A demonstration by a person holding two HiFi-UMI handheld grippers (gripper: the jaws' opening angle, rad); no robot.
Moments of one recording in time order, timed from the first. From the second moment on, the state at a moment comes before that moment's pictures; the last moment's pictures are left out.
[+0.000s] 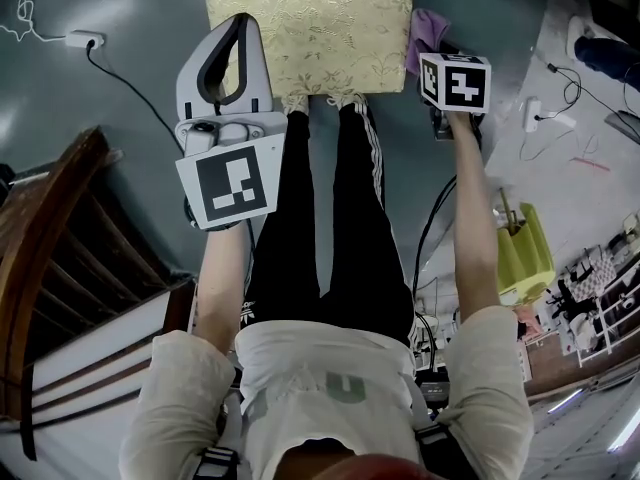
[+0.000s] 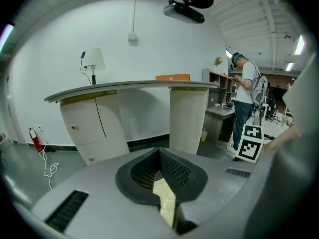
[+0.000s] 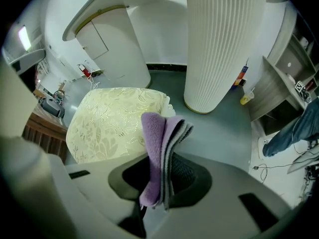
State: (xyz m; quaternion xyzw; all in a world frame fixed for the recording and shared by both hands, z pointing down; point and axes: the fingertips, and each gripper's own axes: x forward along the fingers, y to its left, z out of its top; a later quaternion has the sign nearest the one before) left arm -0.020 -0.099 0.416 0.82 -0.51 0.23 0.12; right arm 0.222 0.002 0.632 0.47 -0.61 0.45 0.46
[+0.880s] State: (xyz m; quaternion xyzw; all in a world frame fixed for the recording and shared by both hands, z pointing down) left arm -0.041 -0.100 0.366 0.81 -0.53 0.21 0.12; right arm 0.119 -0.035 0.418 0.50 -0.70 0.41 0.30
